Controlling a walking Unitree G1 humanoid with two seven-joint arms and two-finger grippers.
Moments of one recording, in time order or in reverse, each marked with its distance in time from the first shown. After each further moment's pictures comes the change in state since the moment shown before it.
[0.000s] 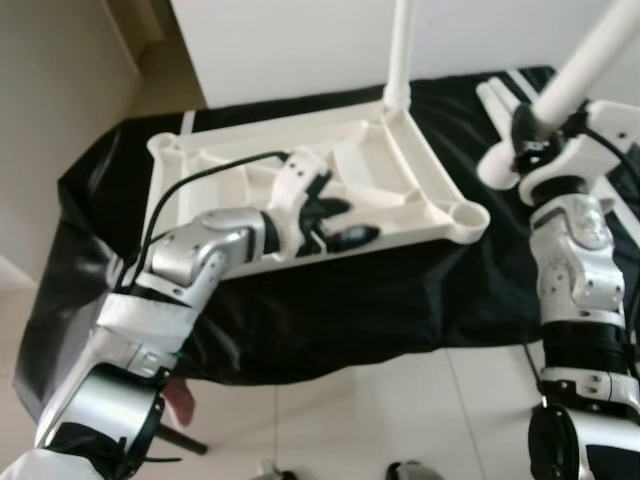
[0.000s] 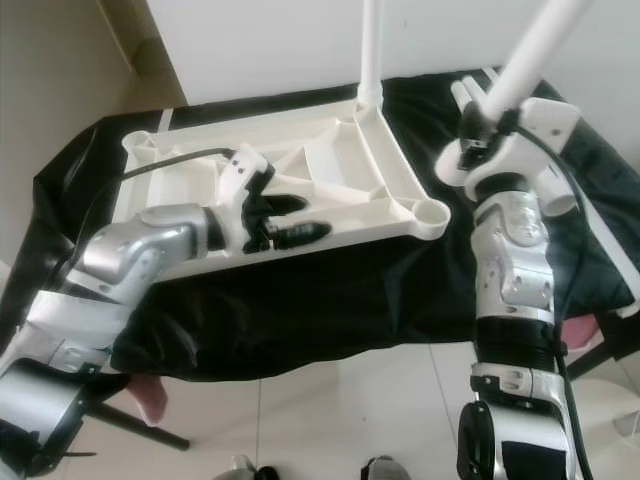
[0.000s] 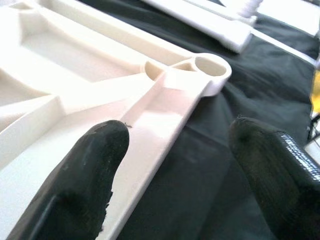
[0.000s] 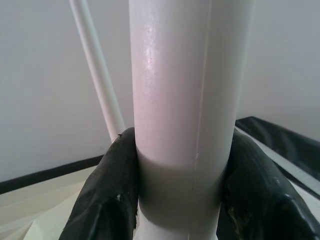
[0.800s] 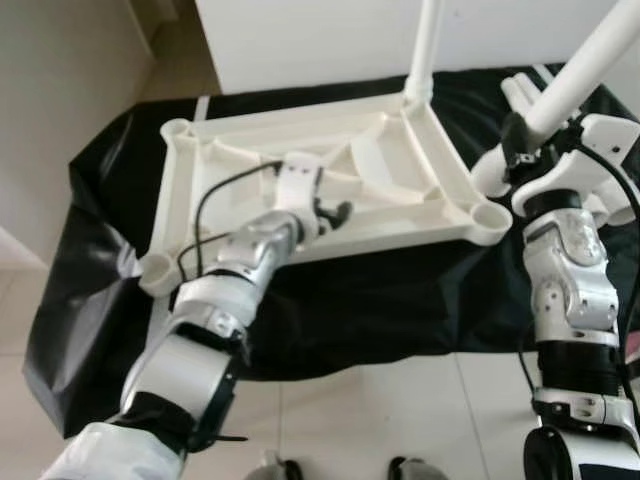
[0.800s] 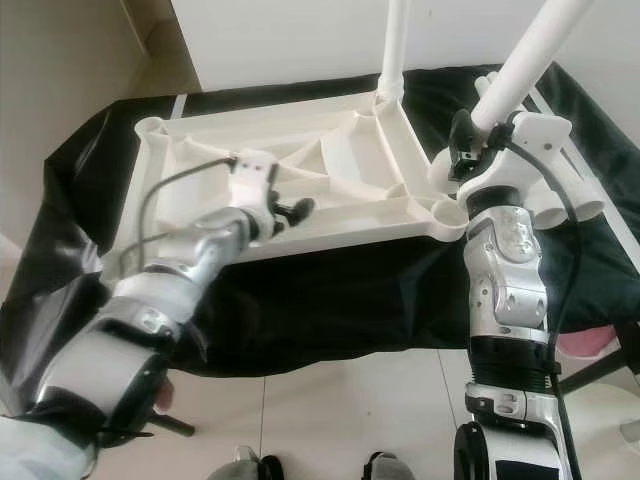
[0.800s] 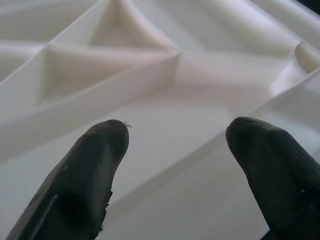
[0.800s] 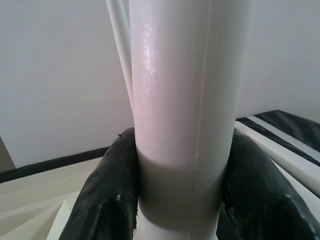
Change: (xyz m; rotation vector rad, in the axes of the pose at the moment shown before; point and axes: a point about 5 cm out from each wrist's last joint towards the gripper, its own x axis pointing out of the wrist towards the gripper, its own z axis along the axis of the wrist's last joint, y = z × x) left arm 0.059 0.017 -0.017 -0.093 0.014 0.465; right arm -0.019 0.007 0.001 0.008 -0.016 0.024
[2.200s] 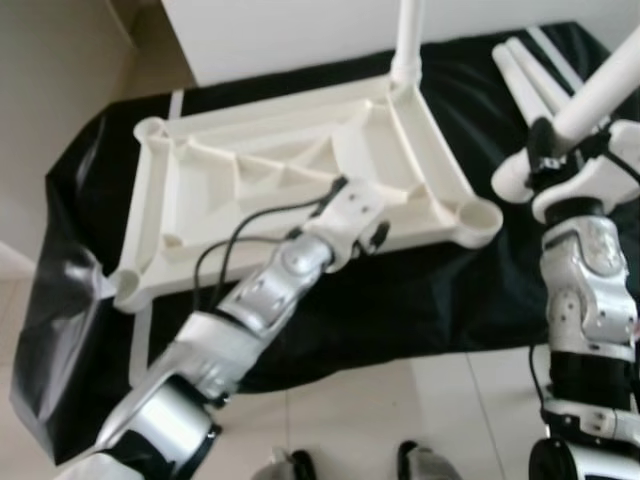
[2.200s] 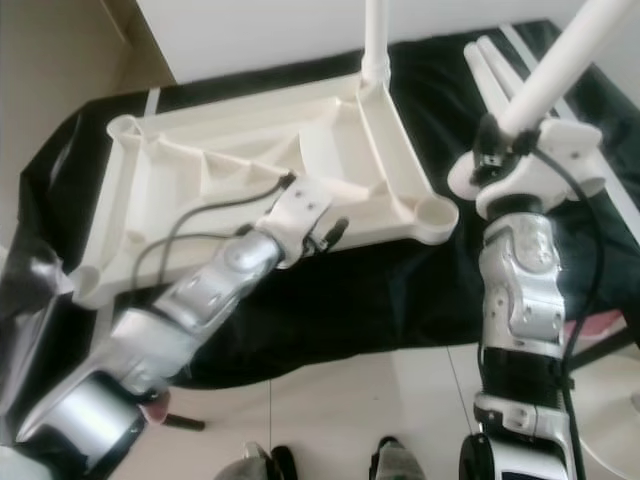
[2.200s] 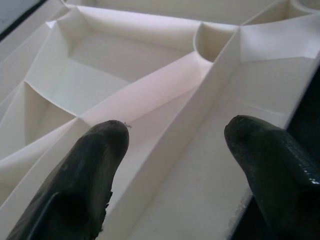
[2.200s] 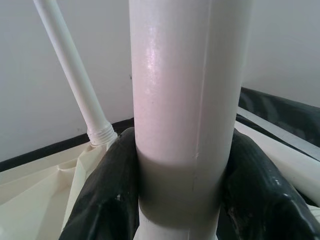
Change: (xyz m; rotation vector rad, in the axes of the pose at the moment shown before) left arm -0.042 -0.041 -0.027 0.516 -0.029 -0.191; right arm -0.008 -0.013 0.004 -0.012 -0.005 -0.075
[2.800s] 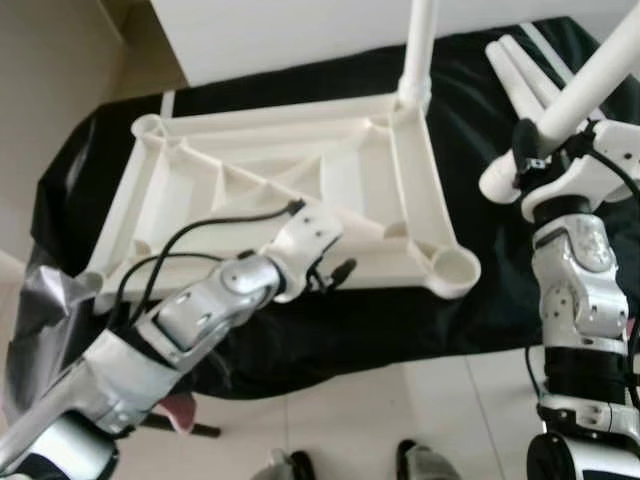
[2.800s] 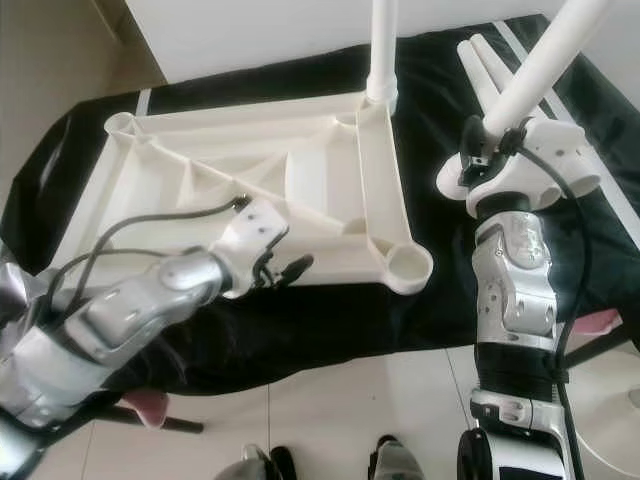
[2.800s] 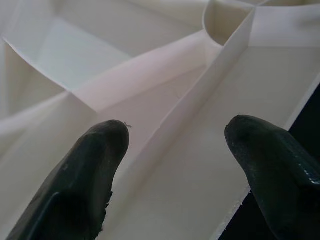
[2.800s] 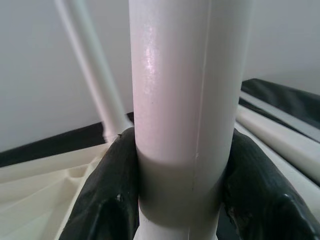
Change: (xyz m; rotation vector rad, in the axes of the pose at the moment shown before) left arm -0.059 0.005 -0.017 -0.002 0.116 -0.127; right arm 0.003 0.014 -0.008 0.007 0.036 0.099
